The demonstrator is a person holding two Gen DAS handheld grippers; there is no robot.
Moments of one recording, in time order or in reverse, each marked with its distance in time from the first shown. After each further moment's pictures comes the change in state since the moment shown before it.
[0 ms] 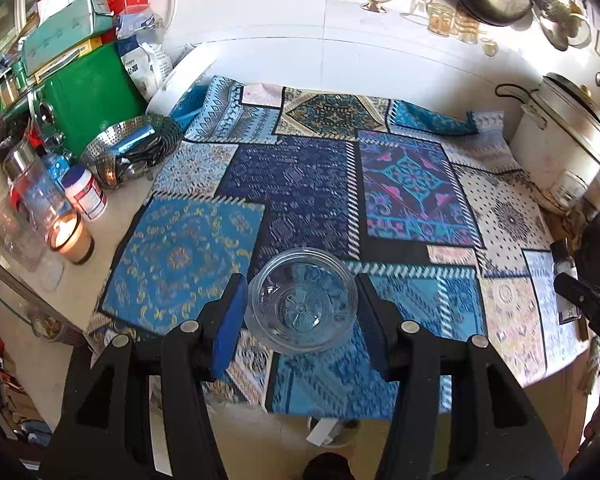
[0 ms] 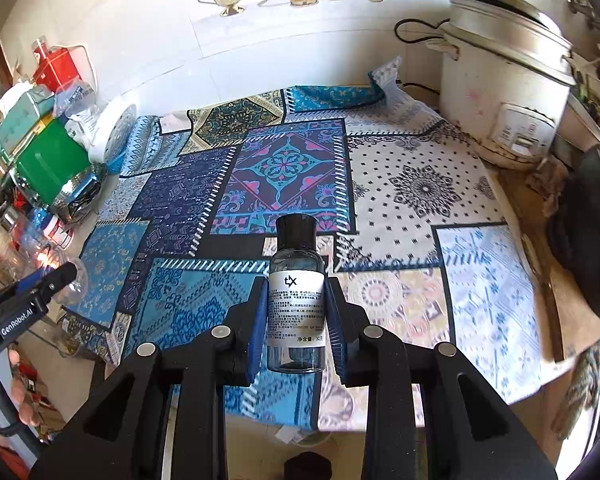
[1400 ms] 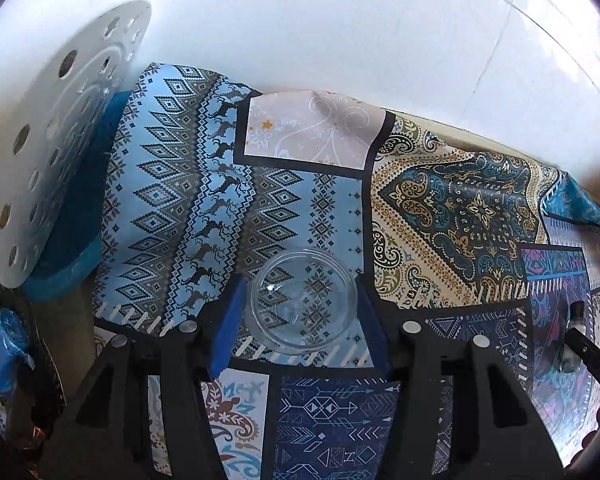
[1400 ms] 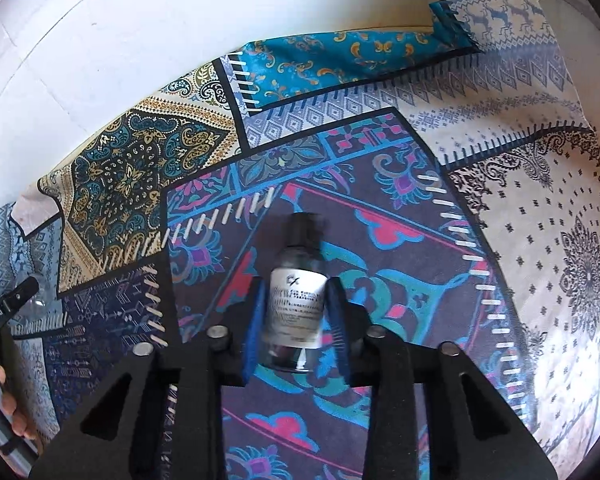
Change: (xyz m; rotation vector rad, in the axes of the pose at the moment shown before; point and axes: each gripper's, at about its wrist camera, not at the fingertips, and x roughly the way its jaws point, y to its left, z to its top) left arm 0.338 0.107 0.258 0.006 0.166 -0.031; right arm 0.276 0.044 0.161 0.306 0.162 -0.212
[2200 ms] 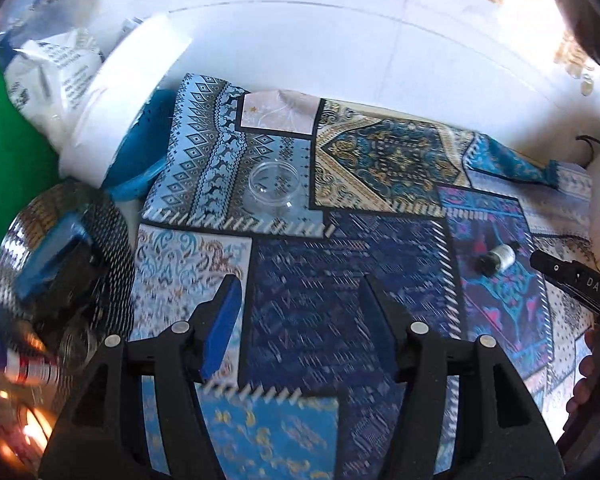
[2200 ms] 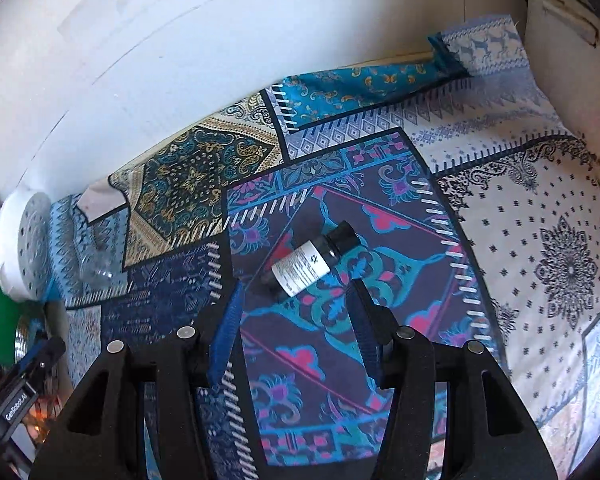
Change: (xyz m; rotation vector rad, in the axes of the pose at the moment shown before) left arm -0.102 -0.014 -0.078 0.023 -0.025 -0.051; right arm -0.052 -0.007 0.006 -0.008 -0.012 0.153
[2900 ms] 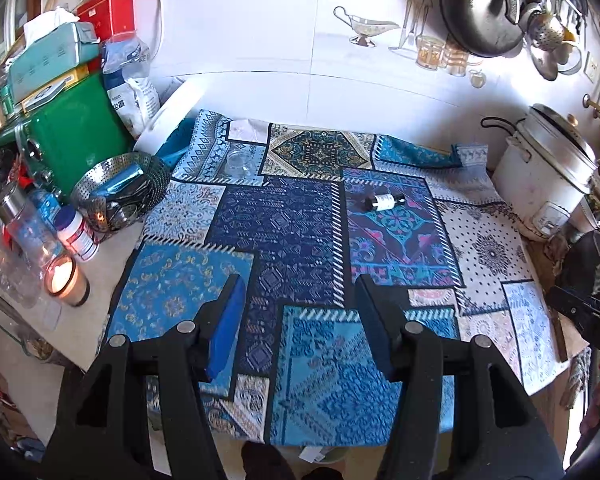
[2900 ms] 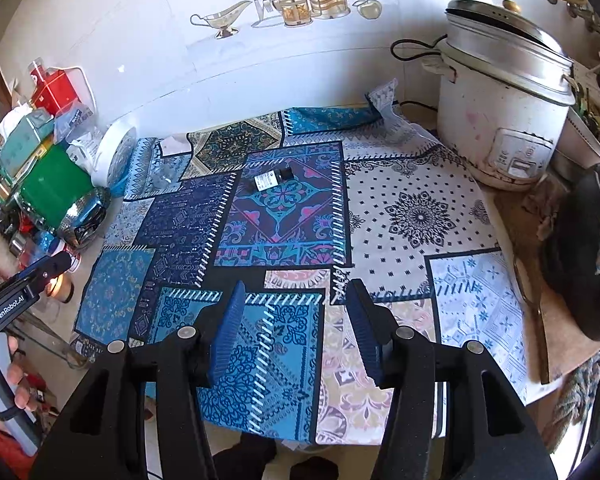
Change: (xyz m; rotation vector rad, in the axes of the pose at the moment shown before) left arm -0.200 -0.110 -0.164 -0.015 -0.197 0.025; right arm -0.209 -0.106 -0.139 -0.292 -0.140 0.087
